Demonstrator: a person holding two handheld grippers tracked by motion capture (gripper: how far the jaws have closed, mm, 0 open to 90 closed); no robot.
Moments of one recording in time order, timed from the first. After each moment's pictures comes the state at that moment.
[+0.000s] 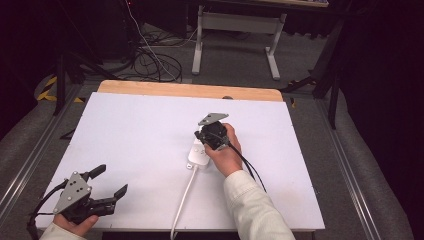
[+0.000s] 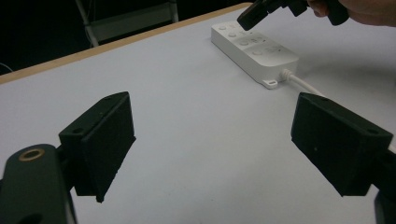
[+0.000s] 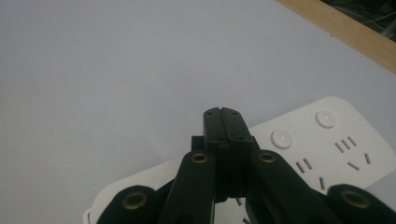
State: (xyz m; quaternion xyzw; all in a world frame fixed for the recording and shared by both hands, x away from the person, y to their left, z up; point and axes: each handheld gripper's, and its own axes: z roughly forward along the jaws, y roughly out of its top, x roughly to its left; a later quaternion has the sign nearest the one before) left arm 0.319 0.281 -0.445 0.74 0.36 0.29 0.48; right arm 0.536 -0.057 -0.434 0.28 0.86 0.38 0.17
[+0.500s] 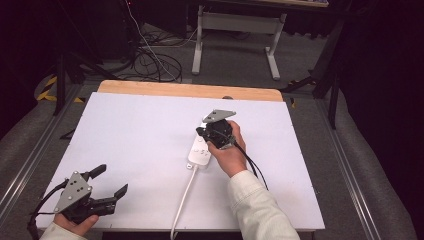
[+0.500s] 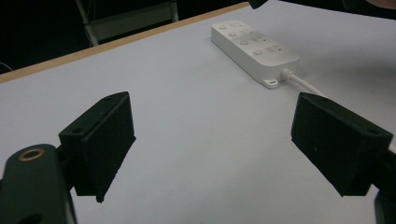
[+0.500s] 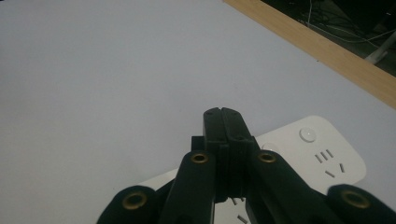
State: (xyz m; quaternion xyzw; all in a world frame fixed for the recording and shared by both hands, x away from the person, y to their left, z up) left arm 0.320 0.281 -0.446 0.74 0.36 0.29 0.49; right arm 0.525 -0.067 -0.410 0.27 0.85 0.41 0.18
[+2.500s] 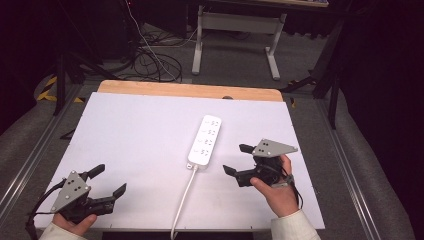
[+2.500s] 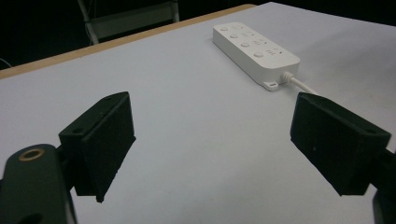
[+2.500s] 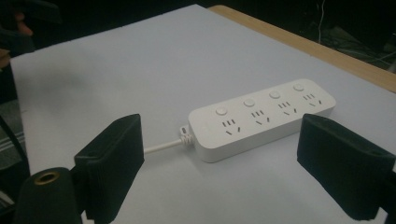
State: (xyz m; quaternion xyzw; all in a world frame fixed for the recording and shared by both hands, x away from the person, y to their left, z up) left arm 0.319 0.284 -0.444 0.74 0.37 0.29 0.49; right arm 0.418 -0.176 -0.390 0.26 0.81 0.50 0.15
